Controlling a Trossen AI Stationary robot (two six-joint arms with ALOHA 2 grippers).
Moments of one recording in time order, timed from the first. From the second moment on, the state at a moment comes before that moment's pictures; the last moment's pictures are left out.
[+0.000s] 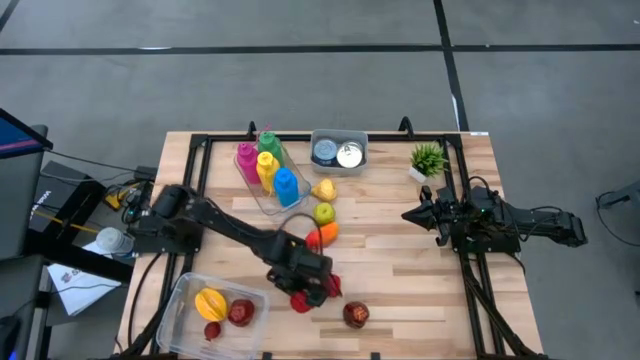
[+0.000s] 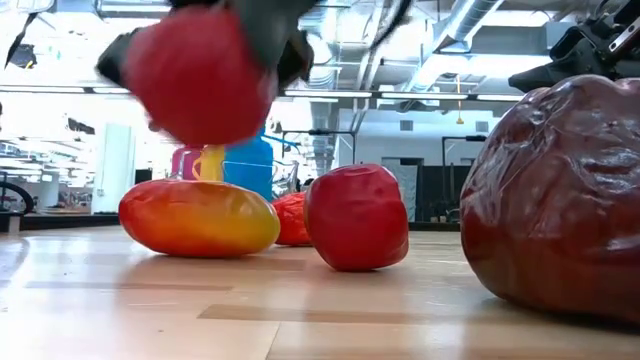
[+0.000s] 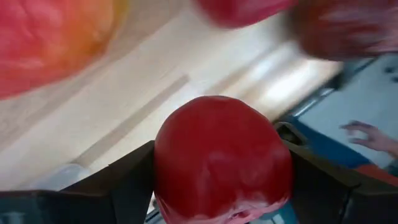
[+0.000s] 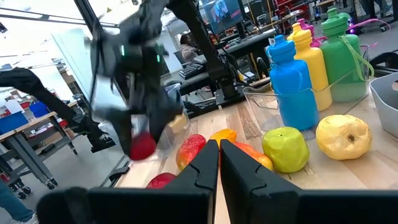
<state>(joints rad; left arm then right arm) -0.33 1.91 1.44 -0.68 0.36 -1.38 -0.11 0.02 0.01 0.04 -0.18 0.39</state>
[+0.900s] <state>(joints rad) -0.43 1.30 1.44 0.21 0.05 -0.88 -0.11 0.02 0.01 0.04 -0.18 0.39</state>
